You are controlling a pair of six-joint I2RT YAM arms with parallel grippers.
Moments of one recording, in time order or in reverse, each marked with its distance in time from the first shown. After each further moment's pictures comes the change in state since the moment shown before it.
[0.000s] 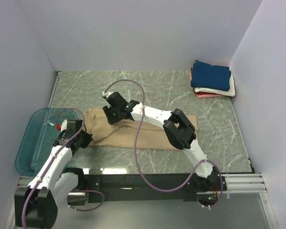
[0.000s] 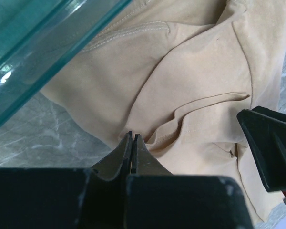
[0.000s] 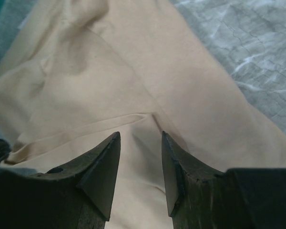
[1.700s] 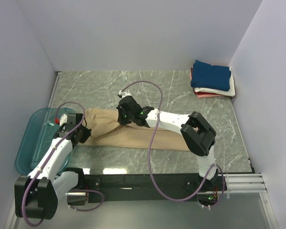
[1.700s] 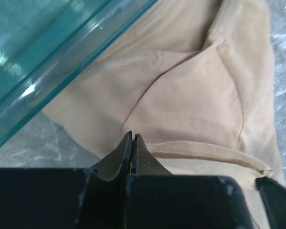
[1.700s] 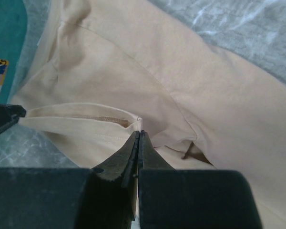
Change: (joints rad) left arm 0.000 0.099 0.094 -0.021 -0.066 0.027; right arm -0.014 -0.305 -0.428 0.231 0.095 0.228
